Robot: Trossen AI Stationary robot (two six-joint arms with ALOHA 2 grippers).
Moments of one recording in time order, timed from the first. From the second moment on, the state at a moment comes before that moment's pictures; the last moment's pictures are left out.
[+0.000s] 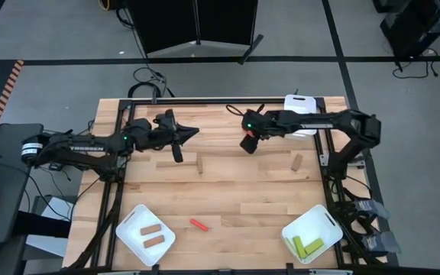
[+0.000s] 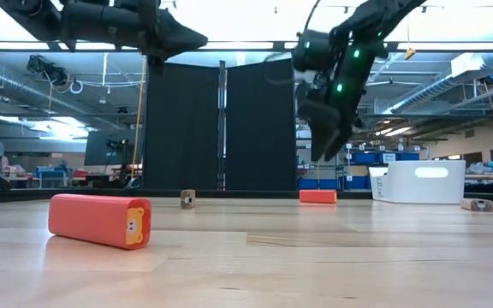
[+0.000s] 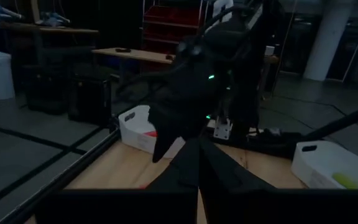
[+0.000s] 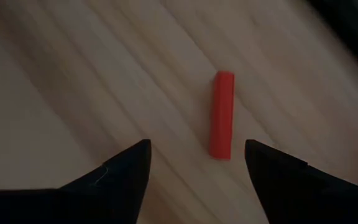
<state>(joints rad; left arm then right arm) 0.20 1.02 0.54 0.50 -0.06 -0.11 -0.32 1.62 1.10 -0.63 0.22 0.31</state>
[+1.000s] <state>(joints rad) 0.21 0.99 0.51 0.48 -0.06 -0.08 -0.44 1.85 1.10 -0.57 0.17 0.20</state>
